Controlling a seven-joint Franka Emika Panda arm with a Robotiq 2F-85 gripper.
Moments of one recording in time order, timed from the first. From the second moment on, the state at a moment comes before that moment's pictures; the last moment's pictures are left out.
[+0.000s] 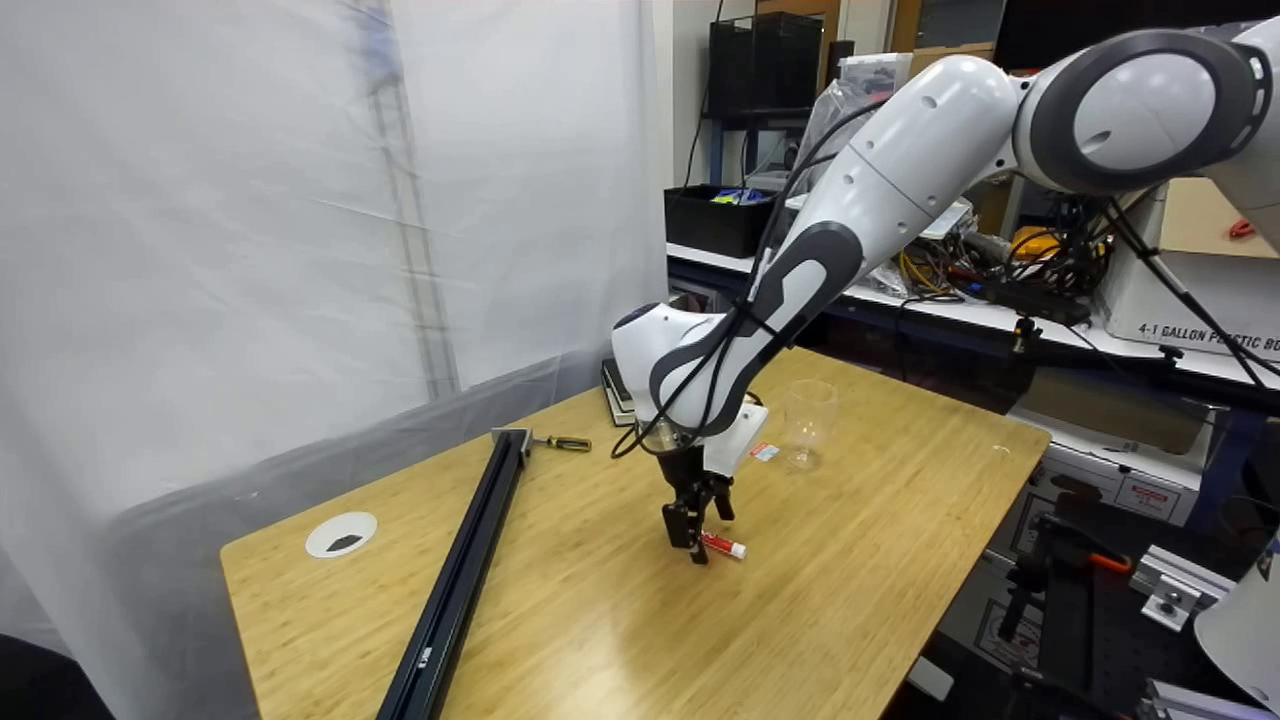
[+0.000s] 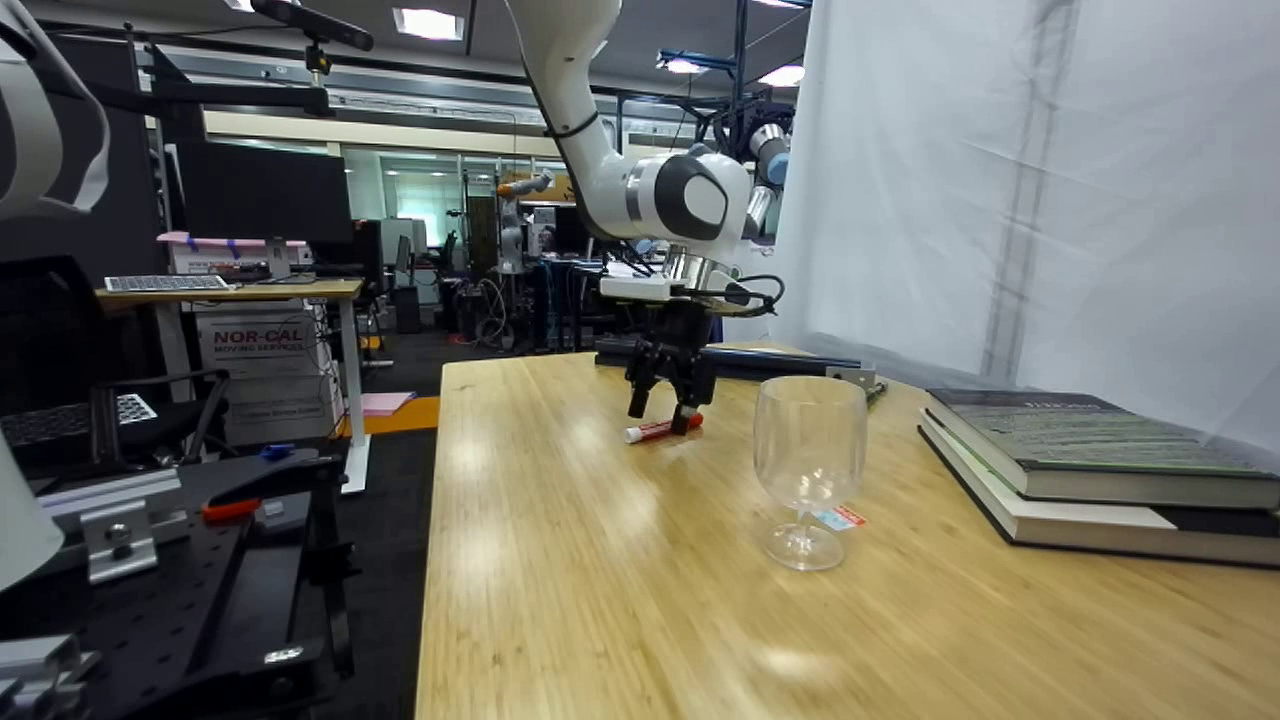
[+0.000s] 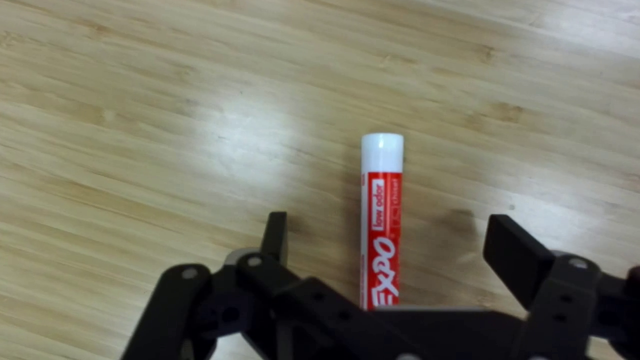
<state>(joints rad) 0.18 0.81 0.08 -1.68 -0.07 2.16 0.14</state>
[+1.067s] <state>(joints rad) 0.21 0.82 0.07 -1.64 -0.07 2.14 0.13</state>
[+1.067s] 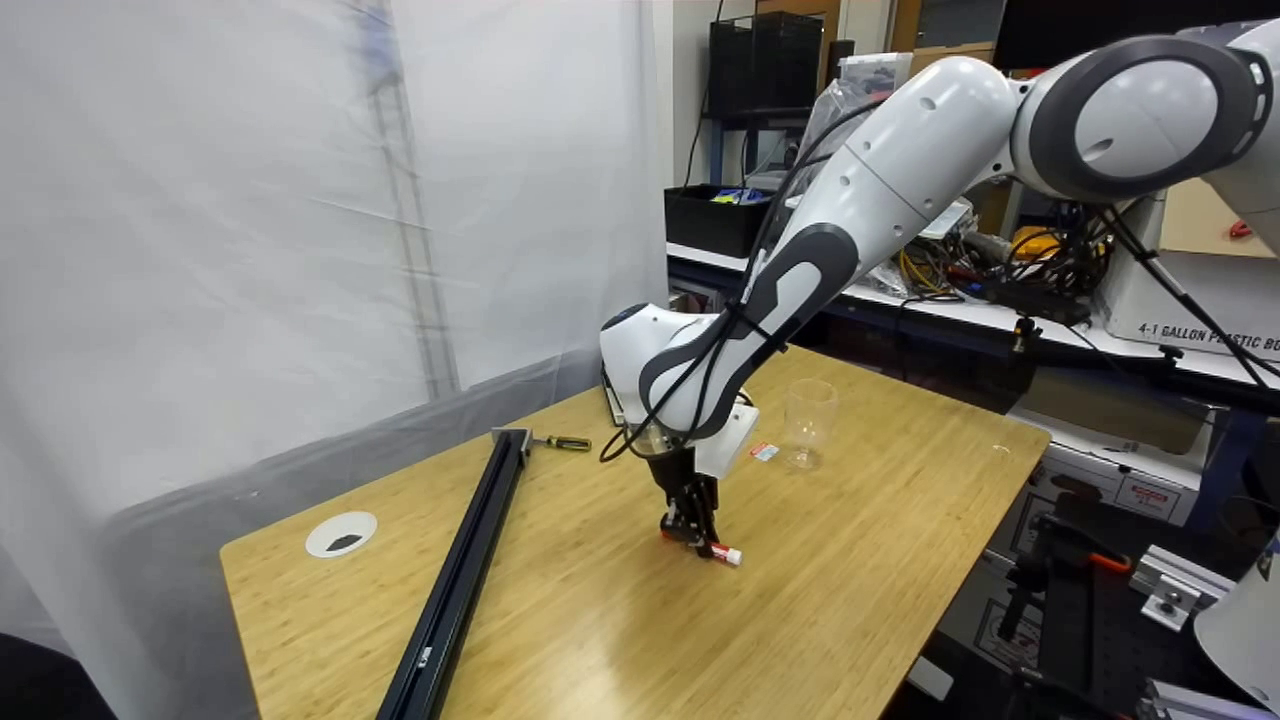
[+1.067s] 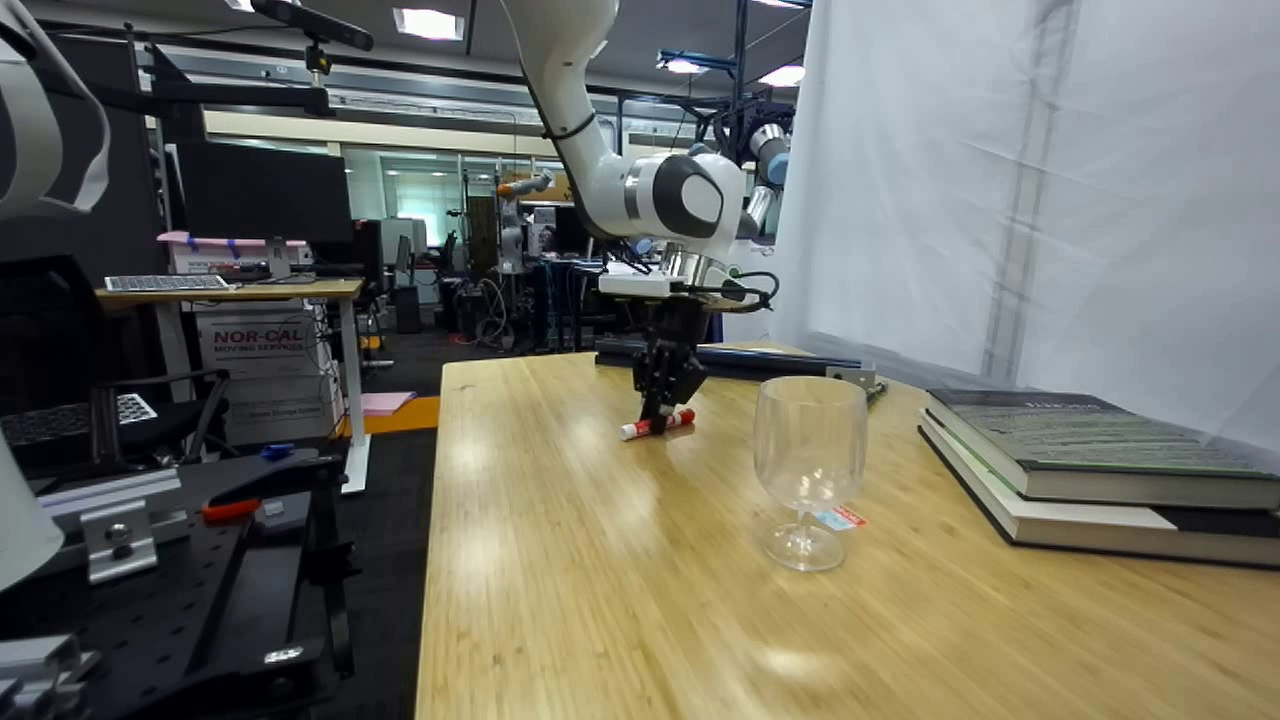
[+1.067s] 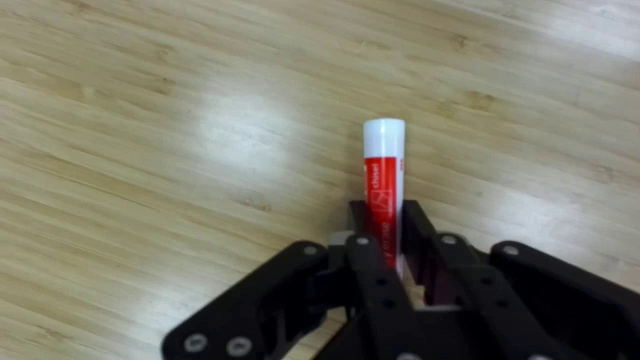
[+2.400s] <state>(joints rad) 0.07 0.33 -0.10 -1.91 -0.11 2.18 0.24</state>
